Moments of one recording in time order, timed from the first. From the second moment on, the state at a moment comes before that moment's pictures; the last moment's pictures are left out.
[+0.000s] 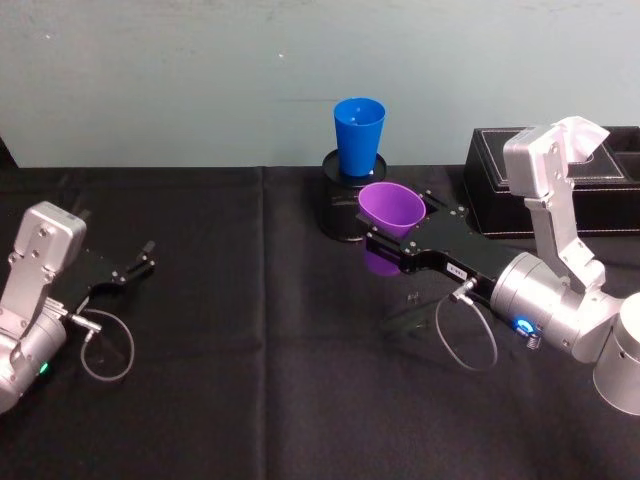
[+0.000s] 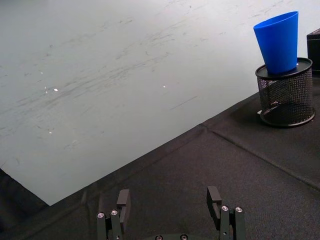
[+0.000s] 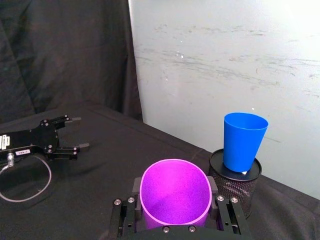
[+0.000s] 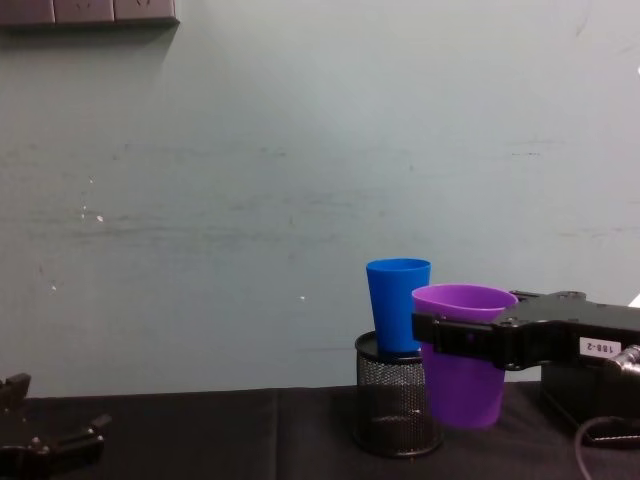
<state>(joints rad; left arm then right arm) -0.20 0.60 0.45 -1.41 -0.25 -0.12 0.03 0.23 0.42 -0.35 -1.63 0.37 0.15 0.40</state>
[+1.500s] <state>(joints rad) -0.20 0.60 0.45 -1.41 -0.25 -0.12 0.03 0.23 0.42 -0.35 -1.63 0.37 0.15 0.40</state>
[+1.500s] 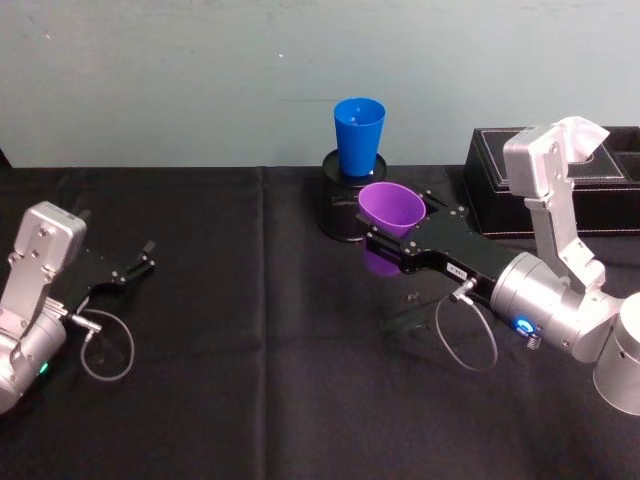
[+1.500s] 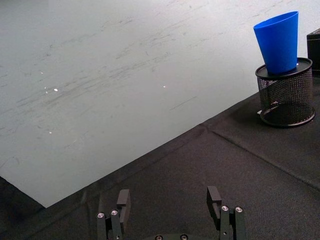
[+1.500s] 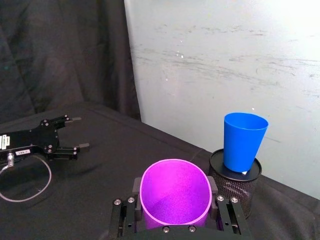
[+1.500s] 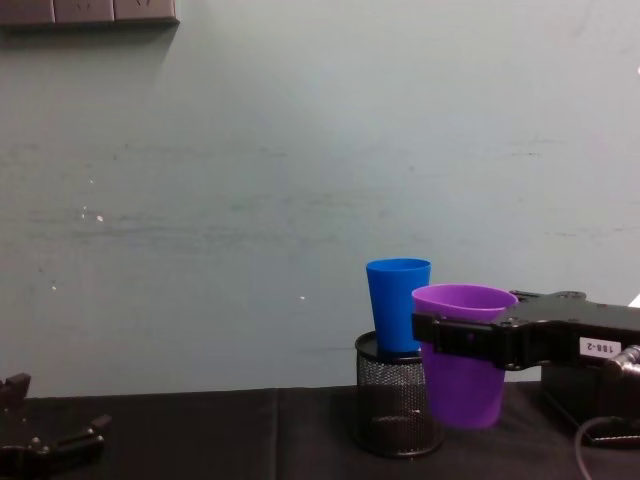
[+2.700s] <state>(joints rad) -0.20 0.60 0.45 -1.41 -0.25 -0.12 0.03 0.43 0.30 -0.41 -1.33 0.35 0.10 0.40</state>
